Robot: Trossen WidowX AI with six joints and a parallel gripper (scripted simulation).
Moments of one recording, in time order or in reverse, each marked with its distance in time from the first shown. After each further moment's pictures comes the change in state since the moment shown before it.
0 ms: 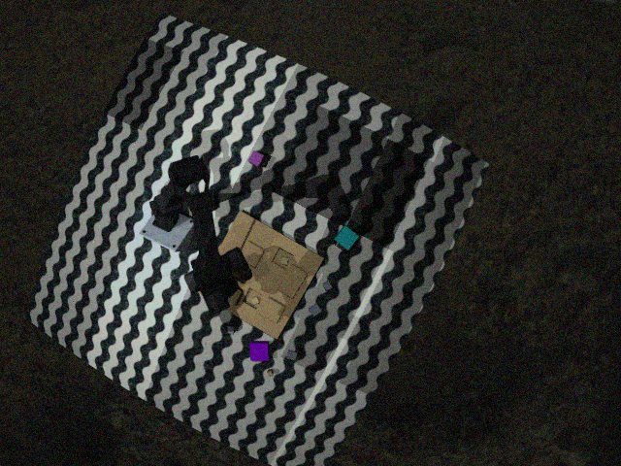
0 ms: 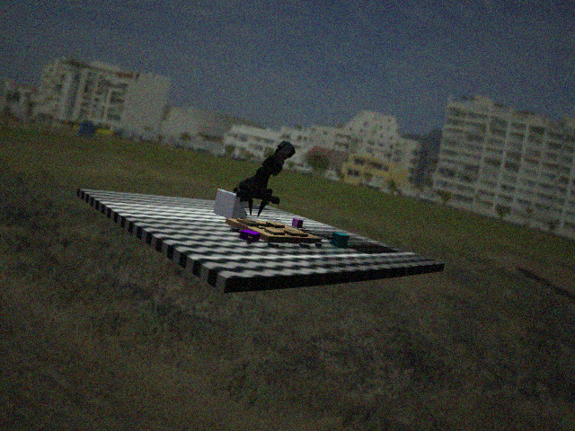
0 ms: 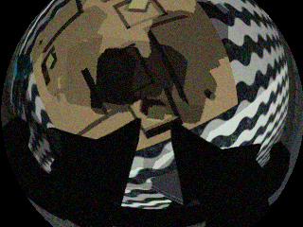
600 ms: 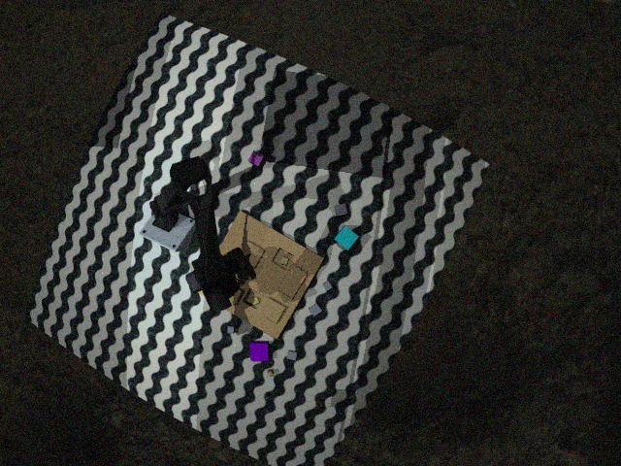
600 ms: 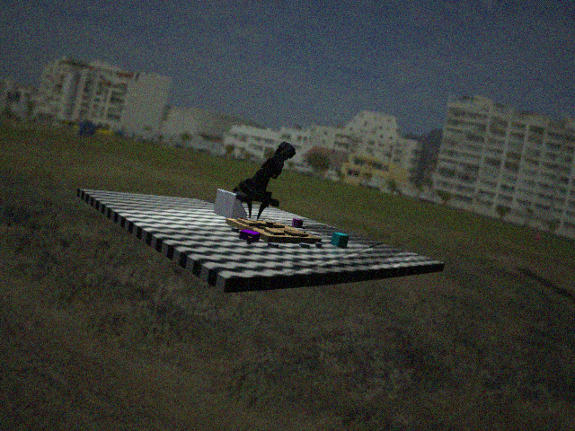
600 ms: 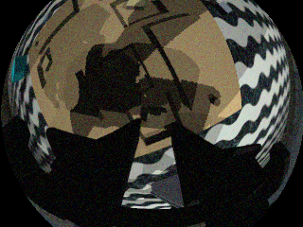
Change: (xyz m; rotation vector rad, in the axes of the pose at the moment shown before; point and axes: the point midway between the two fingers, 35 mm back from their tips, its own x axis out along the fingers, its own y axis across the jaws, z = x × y) arm 0.011 0.000 0.002 -0.002 -0.007 0.001
